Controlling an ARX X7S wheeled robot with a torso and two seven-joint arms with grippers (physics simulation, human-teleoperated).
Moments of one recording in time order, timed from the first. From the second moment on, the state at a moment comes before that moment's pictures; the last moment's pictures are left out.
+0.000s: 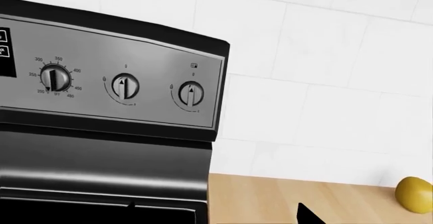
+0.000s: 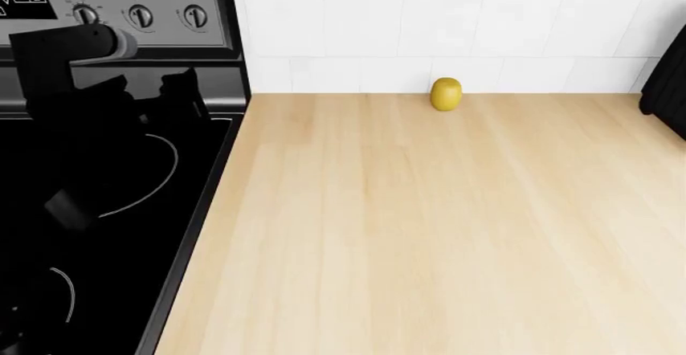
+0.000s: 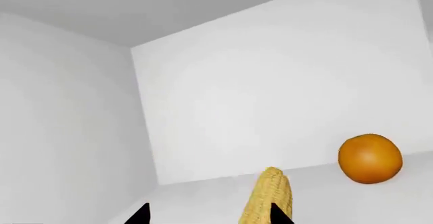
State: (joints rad) left arm -0.86 -0.37 -0.12 0.23 -0.64 -1.09 -0.15; right arm 2.31 0.00 -1.40 1.21 1.87 0.33 0.30
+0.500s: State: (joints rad) left arm -0.85 -0.37 -0.12 0.23 -0.65 -1.09 -0.16; right arm 2.32 0.00 -1.40 1.19 1.79 0.34 0.31
